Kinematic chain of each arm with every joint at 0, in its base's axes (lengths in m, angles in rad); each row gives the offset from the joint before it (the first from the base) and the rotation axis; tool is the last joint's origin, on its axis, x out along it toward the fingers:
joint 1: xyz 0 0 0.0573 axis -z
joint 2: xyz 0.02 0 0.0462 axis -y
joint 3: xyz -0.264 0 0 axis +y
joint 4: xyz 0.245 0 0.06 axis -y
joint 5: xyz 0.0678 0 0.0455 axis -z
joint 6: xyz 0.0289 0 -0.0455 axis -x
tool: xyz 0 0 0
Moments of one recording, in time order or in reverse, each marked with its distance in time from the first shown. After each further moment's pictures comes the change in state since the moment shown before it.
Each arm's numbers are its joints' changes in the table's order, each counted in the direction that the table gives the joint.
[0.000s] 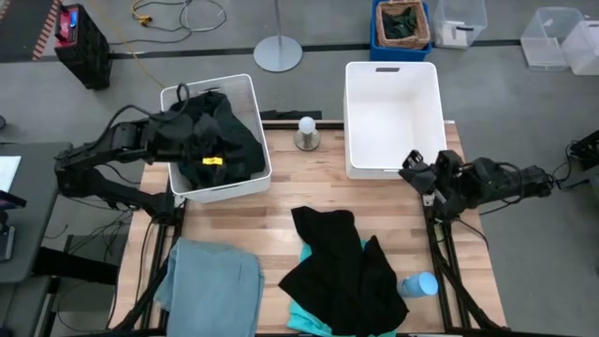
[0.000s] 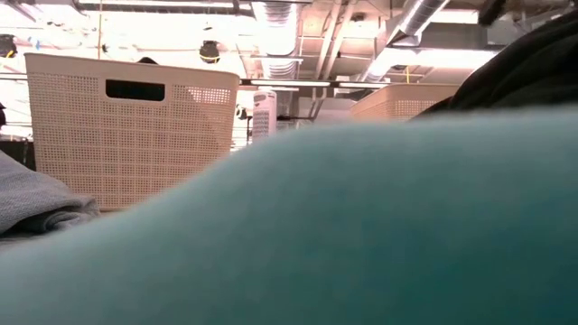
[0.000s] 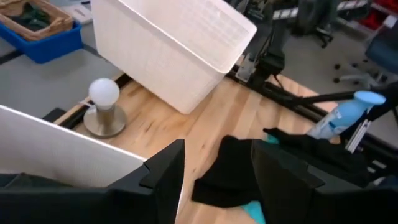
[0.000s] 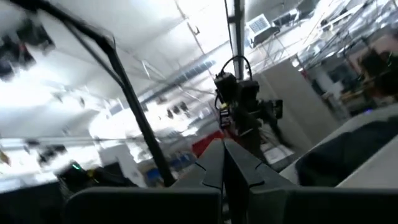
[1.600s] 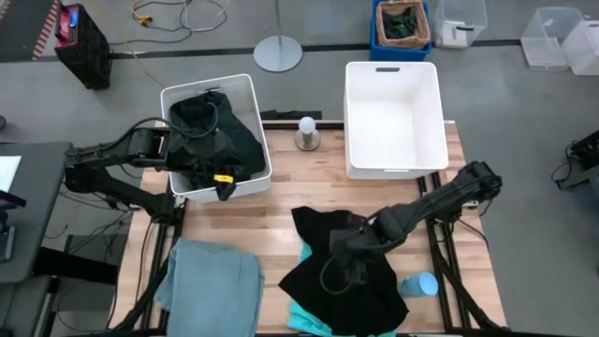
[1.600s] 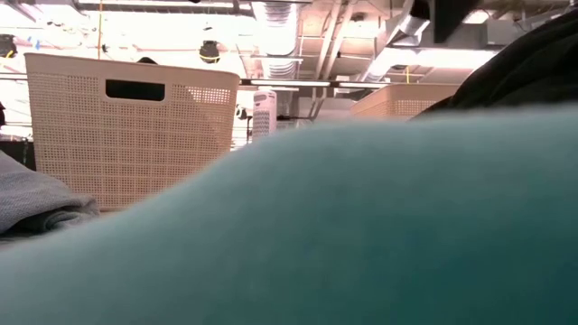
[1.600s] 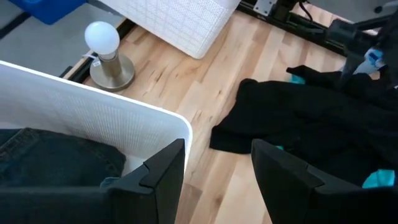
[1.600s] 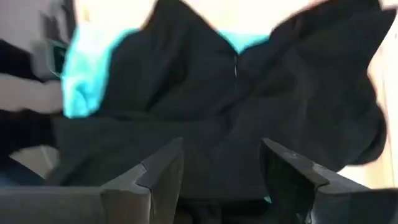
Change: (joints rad) left arm 0.080 -0.076 0.001 -0.169 -0.039 -0.007; right arm -0.274 -1.334 -1.137 -1.509 -0.123 -0.147
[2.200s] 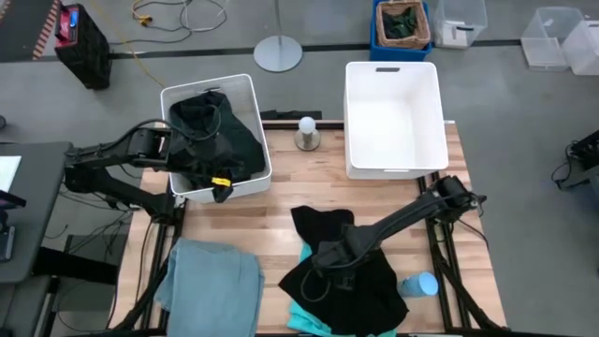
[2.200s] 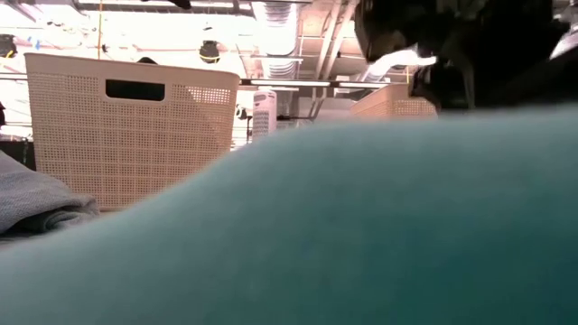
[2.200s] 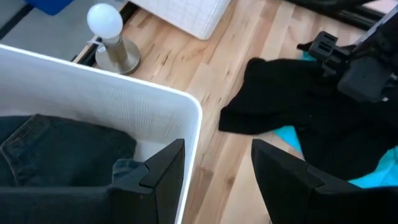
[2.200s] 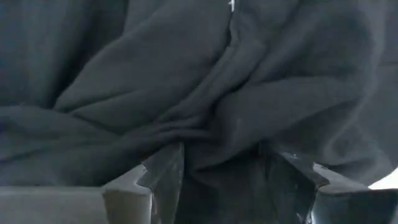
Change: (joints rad) left arm 0.000 0.000 0.000 -0.078 0.003 -0.033; right arm 0.020 -0.272 0.000 -0.046 -0.042 -0.026
